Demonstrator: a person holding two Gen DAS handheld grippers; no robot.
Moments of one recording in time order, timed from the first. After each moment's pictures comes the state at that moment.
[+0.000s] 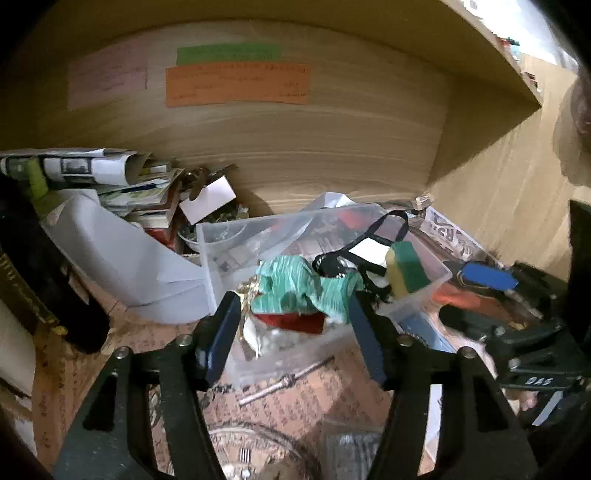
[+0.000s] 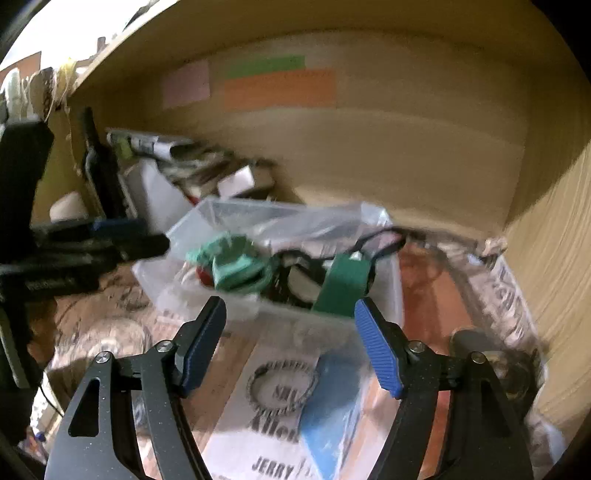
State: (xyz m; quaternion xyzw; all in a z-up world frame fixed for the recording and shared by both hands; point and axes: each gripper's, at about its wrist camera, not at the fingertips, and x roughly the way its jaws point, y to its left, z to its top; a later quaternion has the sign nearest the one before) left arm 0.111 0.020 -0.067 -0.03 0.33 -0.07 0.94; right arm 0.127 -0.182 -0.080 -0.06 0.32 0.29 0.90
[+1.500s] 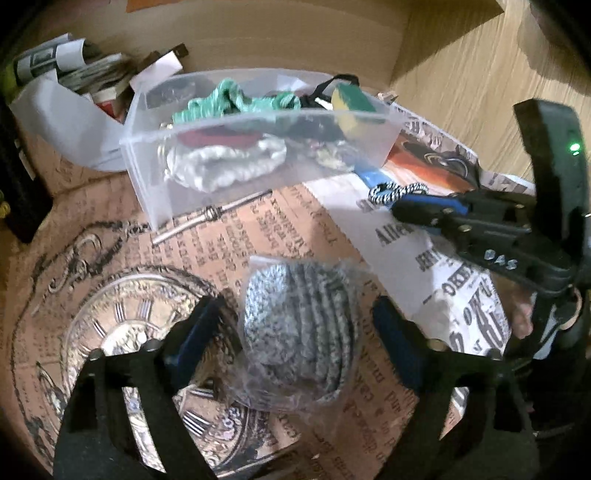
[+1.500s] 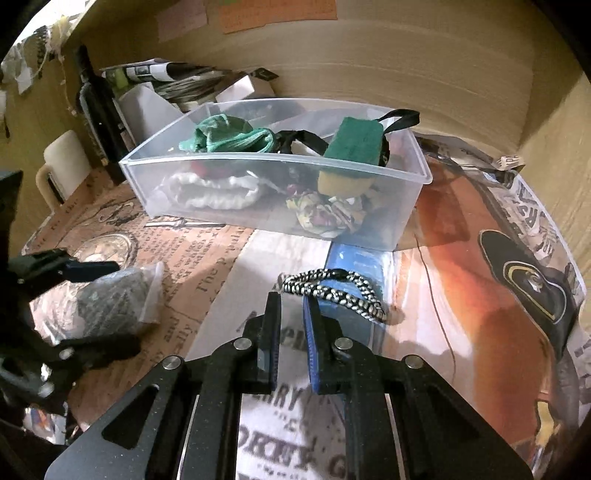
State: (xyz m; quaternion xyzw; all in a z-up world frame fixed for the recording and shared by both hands) left arm 0.050 -0.024 -0.165 -0.02 0.44 -0.12 0.89; right arm 0.109 -0.196 -0.139 -0.08 0.40 0.30 0.86
